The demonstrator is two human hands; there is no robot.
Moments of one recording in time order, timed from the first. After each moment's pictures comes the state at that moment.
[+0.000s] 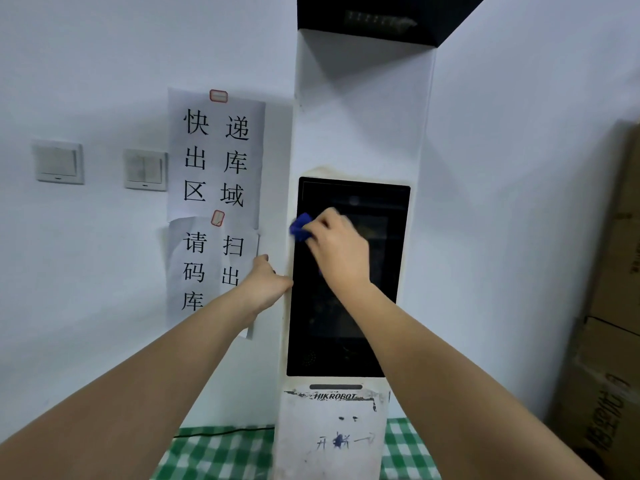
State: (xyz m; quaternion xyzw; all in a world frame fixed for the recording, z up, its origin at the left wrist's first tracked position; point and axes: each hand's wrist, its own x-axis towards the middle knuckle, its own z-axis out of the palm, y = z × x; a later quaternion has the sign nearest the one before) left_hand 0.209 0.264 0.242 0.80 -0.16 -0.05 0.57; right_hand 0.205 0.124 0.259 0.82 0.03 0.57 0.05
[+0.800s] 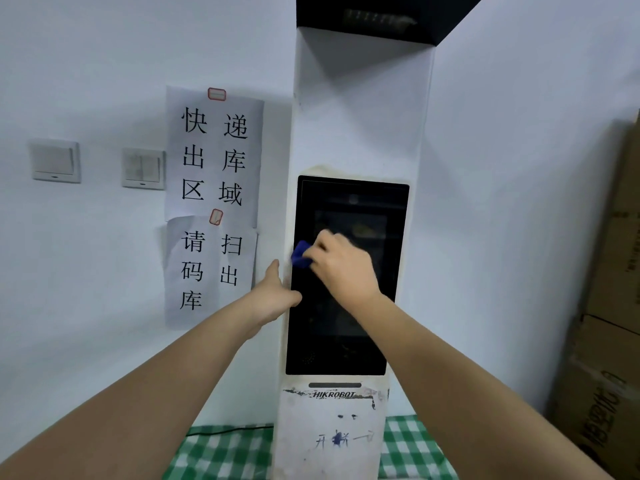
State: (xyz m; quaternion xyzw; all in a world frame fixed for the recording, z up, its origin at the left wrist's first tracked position) left_hand 0.206 0.262 0.229 0.82 -0.18 -0.10 0.53; right_hand 0.196 0.105 0.237 0.84 0.09 0.52 0.13
